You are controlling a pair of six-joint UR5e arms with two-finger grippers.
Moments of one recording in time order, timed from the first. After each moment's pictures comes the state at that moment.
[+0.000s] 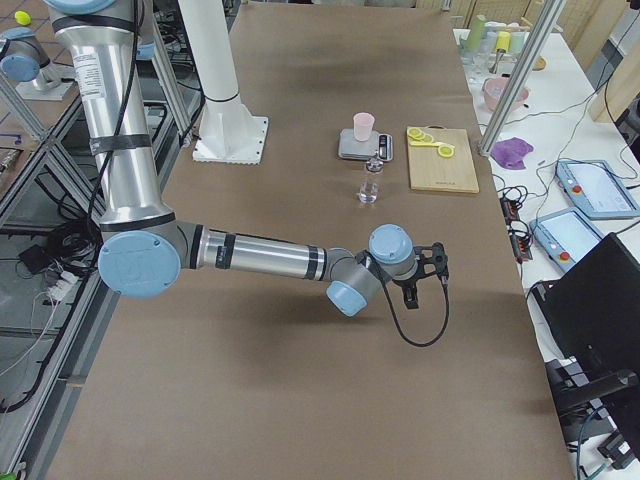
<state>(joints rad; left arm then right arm) -1.64 -1.60 -1.31 -1.88 -2.39 0.13 1.36 -1.42 1.27 -0.67 2.32 0.59</state>
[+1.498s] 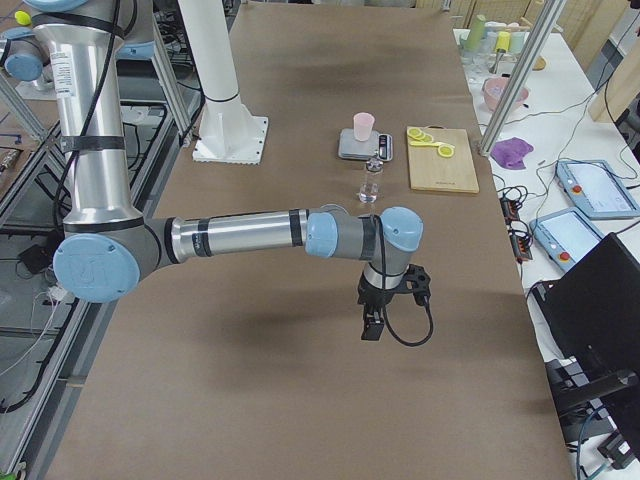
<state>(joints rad) -1.64 -1.60 -1.32 -1.74 -2.38 0.12 1.48 -1.52 1.63 -1.75 2.18 -0.04</state>
